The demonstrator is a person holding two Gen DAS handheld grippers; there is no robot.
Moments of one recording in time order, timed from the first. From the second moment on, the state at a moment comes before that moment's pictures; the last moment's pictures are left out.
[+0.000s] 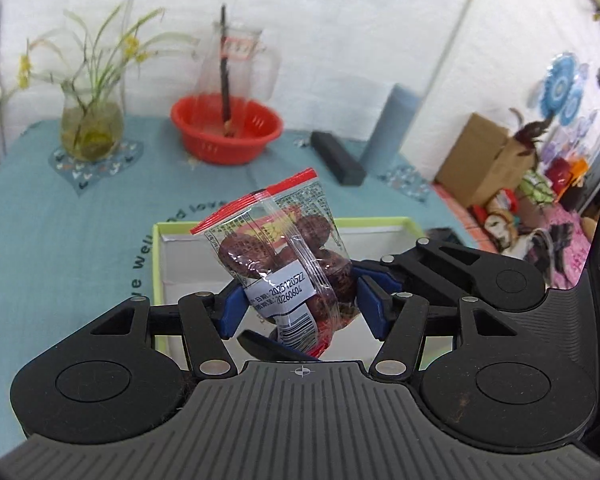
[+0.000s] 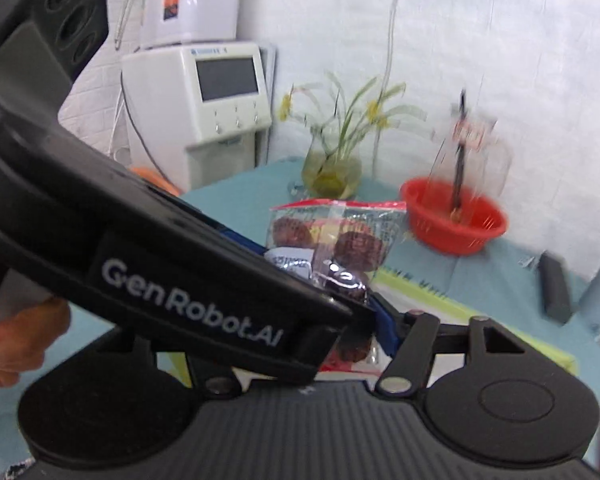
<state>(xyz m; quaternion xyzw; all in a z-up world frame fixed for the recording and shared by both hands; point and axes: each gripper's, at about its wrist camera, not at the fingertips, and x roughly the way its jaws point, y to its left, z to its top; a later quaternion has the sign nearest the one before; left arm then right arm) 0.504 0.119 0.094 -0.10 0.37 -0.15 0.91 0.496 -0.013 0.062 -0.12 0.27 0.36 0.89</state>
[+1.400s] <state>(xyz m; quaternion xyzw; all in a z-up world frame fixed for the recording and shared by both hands) 0.225 0.166 0.001 -0.16 0.38 -0.12 0.90 0.232 -0.015 -0.032 -0.05 0.32 0.40 0.86</state>
